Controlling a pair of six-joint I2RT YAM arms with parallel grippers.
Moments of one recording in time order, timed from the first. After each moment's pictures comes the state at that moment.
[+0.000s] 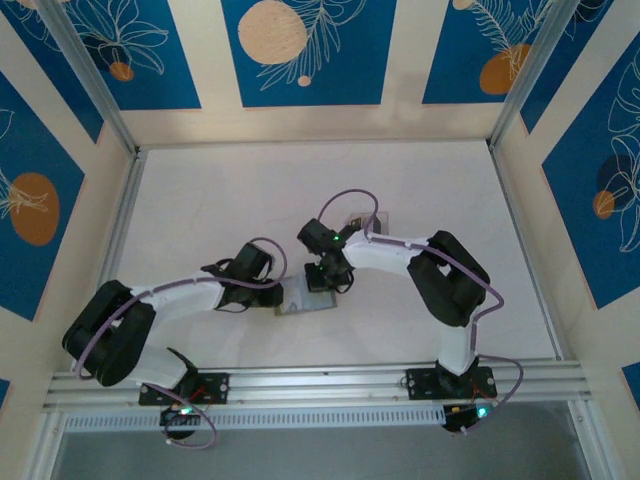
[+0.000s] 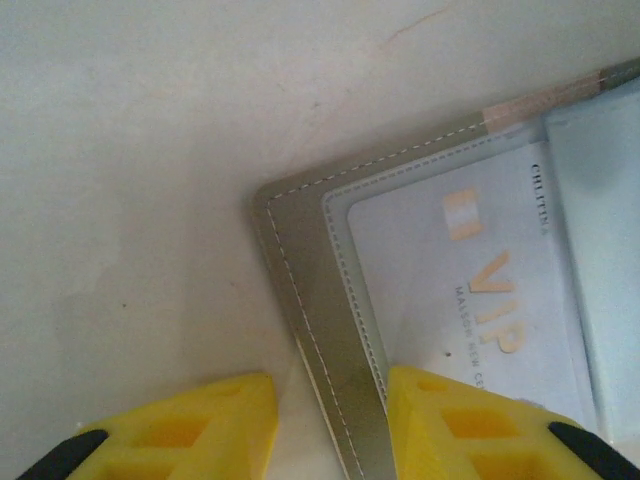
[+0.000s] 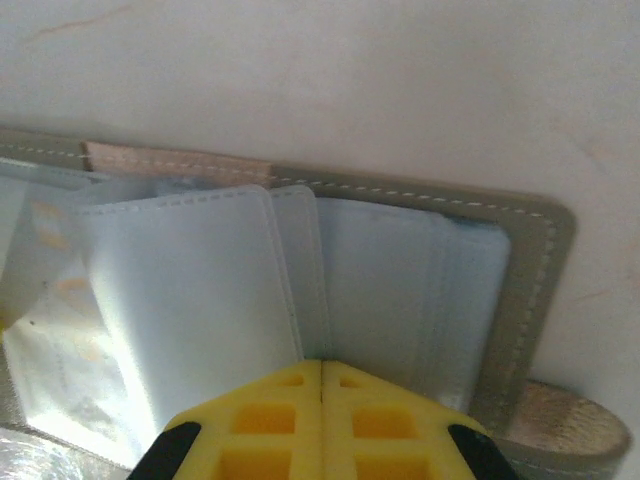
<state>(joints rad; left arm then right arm) -0.64 1.42 0.61 -0.31 0.14 -0.57 0.84 1.89 1.22 -0.69 -0.15 0.63</state>
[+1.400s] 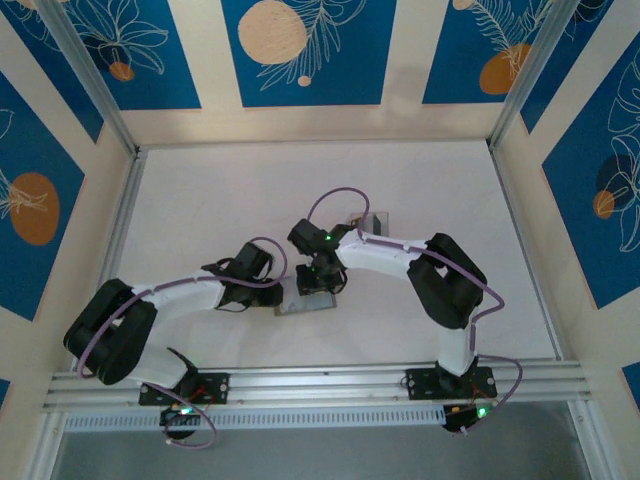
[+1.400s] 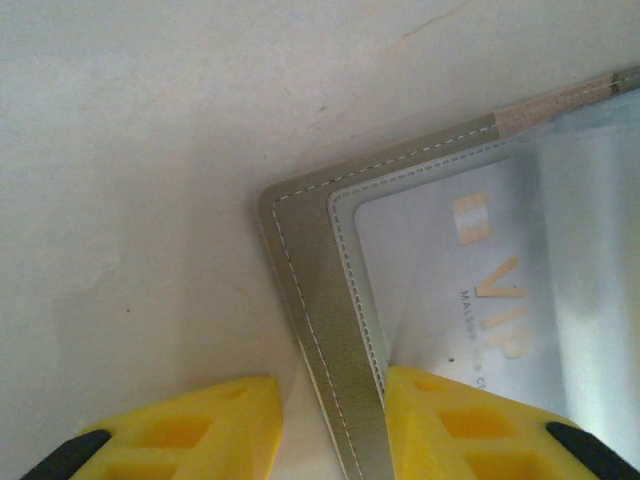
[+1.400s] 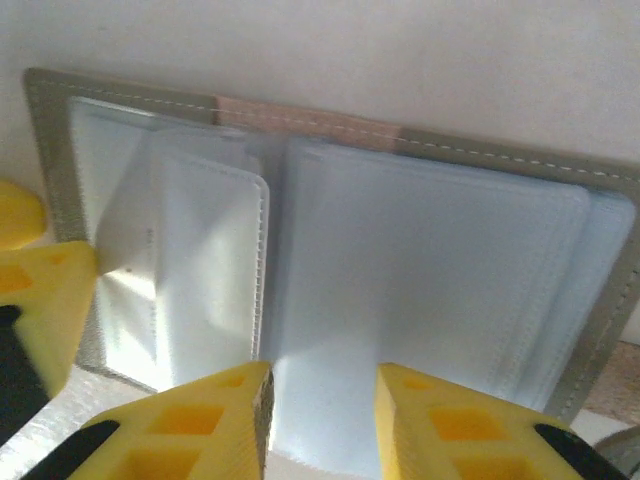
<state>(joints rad) -0.64 1.43 0.61 -0.31 0.14 -0.57 0.89 1.89 1.30 -0.75 -0.17 0.62</state>
